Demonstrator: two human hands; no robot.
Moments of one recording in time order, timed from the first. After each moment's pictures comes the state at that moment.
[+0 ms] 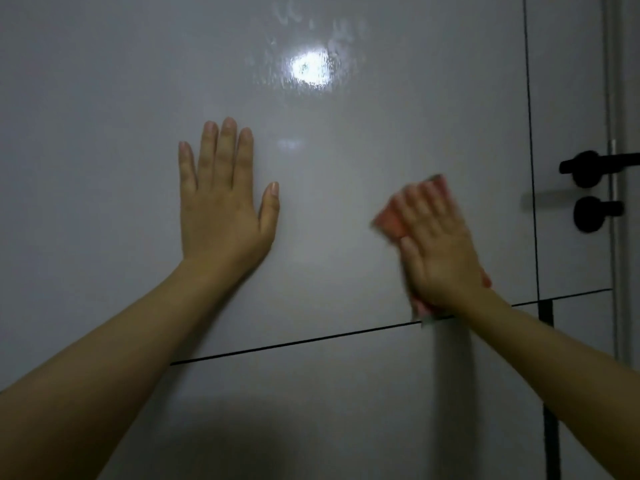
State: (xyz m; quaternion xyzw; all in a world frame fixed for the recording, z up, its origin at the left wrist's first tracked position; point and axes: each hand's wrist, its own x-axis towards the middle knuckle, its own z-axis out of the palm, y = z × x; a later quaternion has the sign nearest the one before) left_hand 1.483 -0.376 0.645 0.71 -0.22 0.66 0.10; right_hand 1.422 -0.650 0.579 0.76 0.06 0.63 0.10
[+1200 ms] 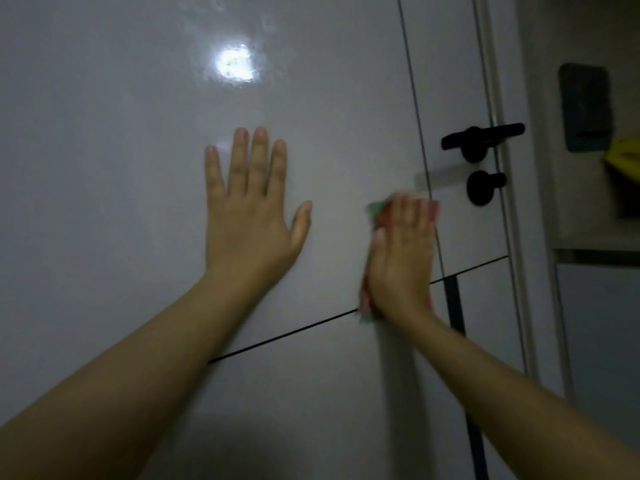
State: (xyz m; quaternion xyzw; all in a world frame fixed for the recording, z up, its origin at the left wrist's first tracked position) left_hand 1.460 -0.522 0.627 0.70 -0.30 0.65 0.02; right_hand 1.419 -0.706 0.534 0.71 -0.16 0.68 -0.11
